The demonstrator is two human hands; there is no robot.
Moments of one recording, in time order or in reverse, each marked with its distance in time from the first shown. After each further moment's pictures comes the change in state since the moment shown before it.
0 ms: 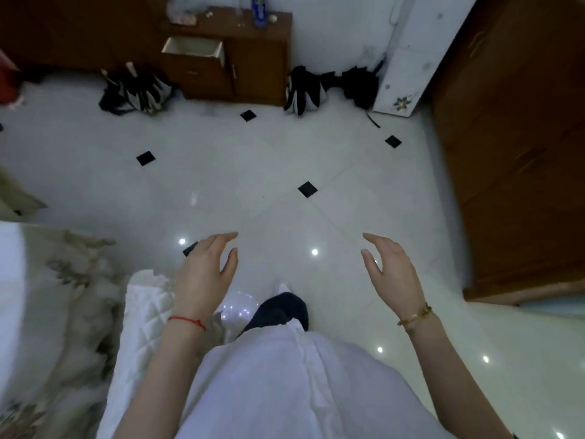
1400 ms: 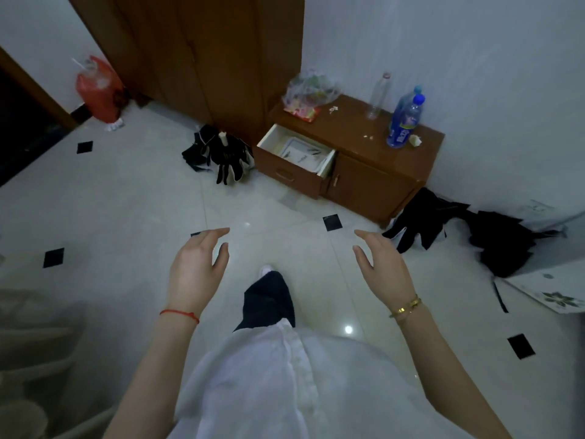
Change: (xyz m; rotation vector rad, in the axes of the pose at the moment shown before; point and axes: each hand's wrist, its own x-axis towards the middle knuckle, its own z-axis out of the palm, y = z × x) left_hand 0.836 -0.242 -0.099 0.119 0.284 -0.363; right_hand 0.961 -0.297 0.163 -0.010 -0.249 -0.437
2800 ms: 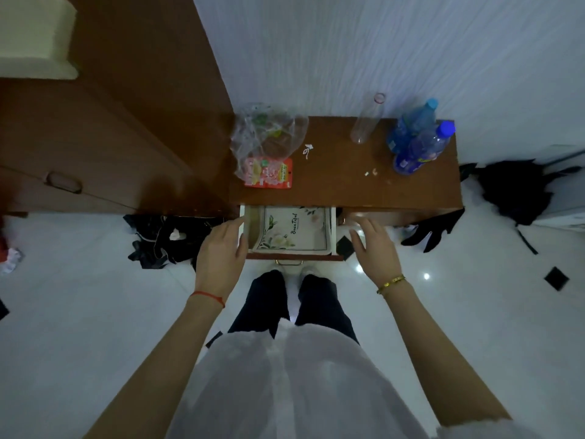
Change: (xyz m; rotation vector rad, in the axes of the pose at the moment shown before) left_hand 0.670 -0.026 0.162 -0.043 -0.365 0.448; right_hand 0.550 0.032 0.091 0.088 0.127 0.531
